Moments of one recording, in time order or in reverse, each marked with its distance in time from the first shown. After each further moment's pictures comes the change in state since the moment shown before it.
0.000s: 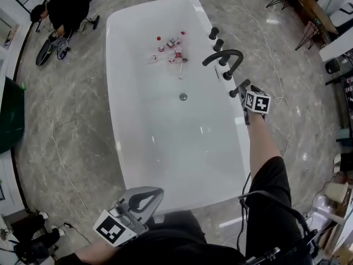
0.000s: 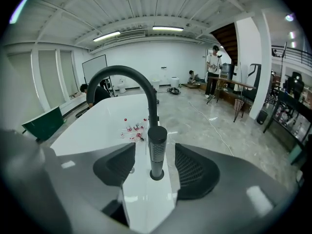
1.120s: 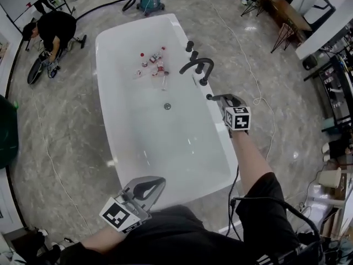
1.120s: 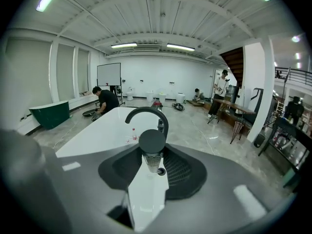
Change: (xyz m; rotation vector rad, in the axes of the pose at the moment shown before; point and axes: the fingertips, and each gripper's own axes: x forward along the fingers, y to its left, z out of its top) left arm -0.015 -0.064 0.043 0.046 -0.091 -0.121; right arm -0.171 0.062 0.038 -0.169 -0.130 -0.007
